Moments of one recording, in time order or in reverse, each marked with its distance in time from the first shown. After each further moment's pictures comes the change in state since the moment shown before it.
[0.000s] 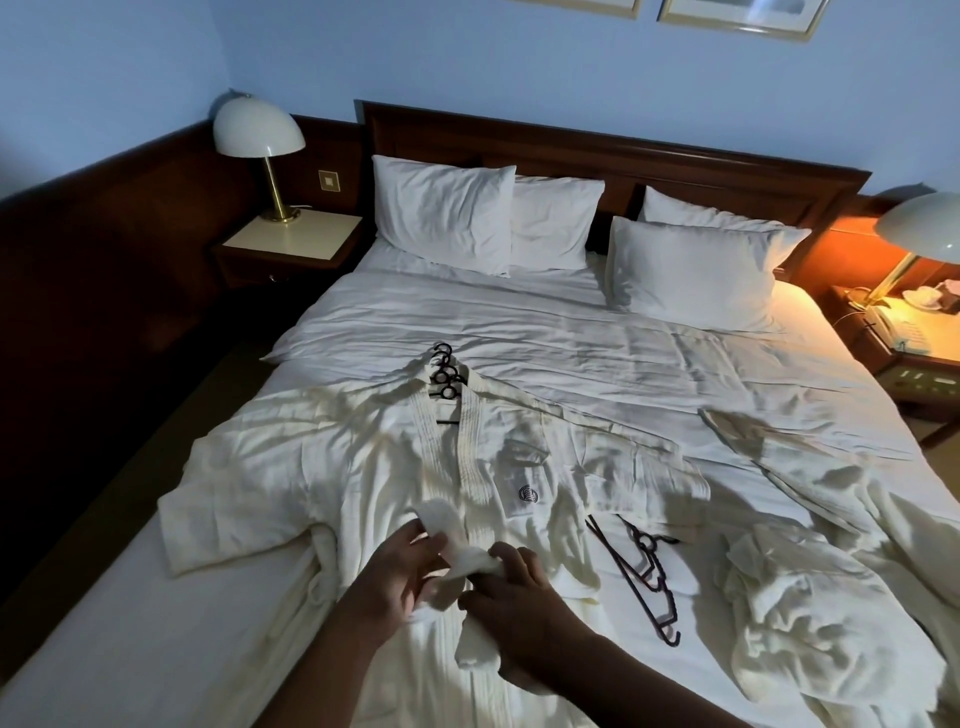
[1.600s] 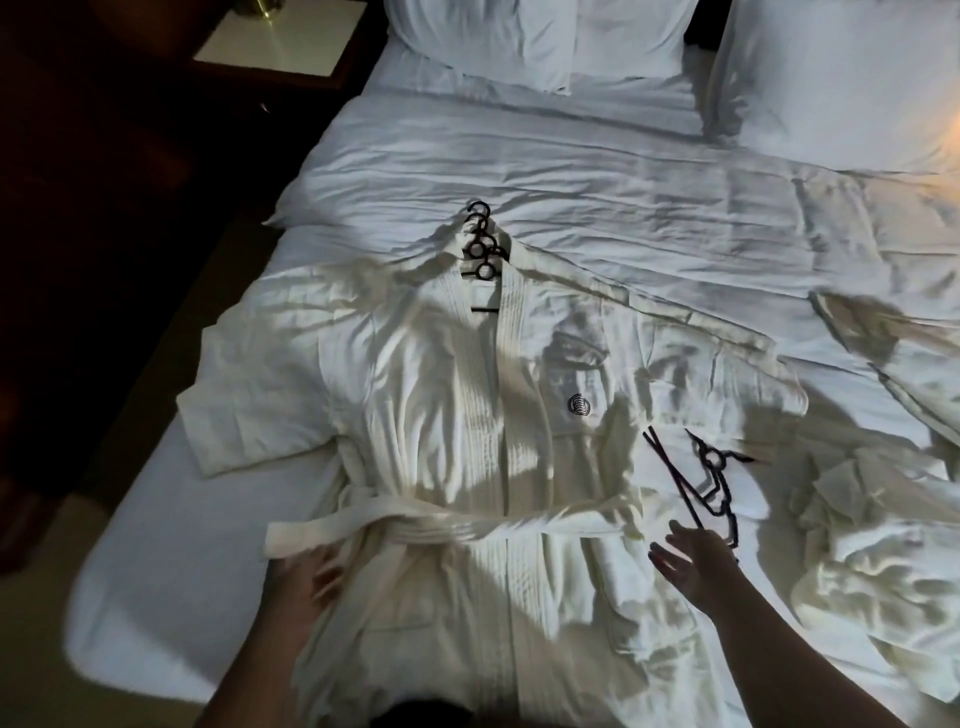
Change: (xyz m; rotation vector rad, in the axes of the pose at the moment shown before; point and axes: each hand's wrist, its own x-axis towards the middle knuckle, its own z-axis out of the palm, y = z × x) left_hand 0.030 -0.103 -0.189 -0.185 0.947 -0.370; right_hand -0.033 0.178 0.160 1.905 0.357 1.808
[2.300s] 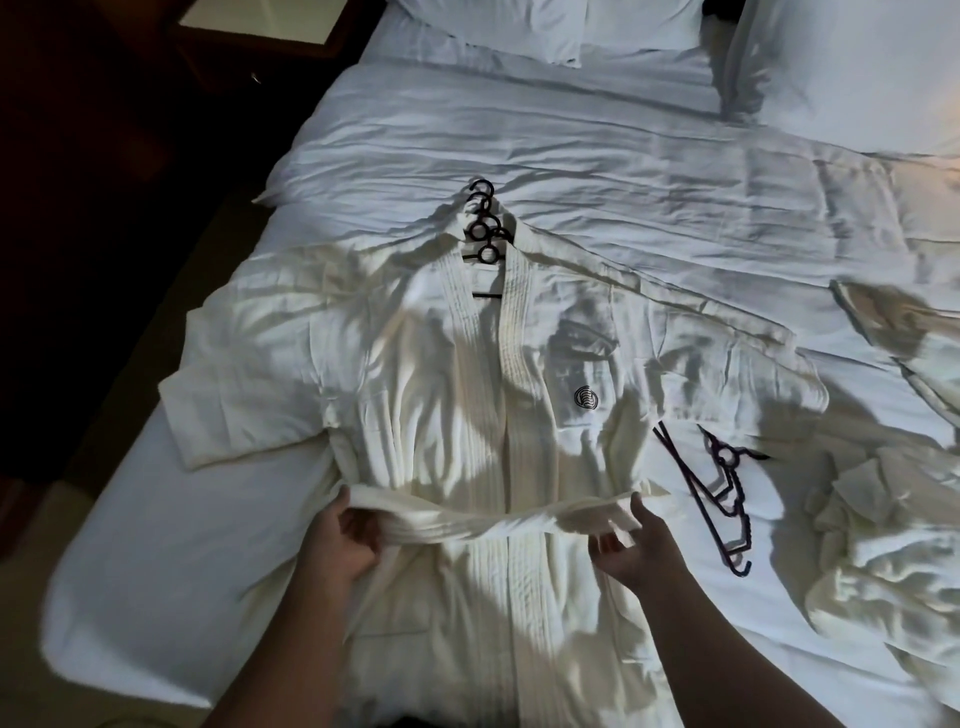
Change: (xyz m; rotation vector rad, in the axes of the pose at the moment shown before) left_hand 0.035 0.011 0.077 -0.362 -0.149 -0.244; right_hand 0.017 0.040 0.077 0.399 -0.106 0.329
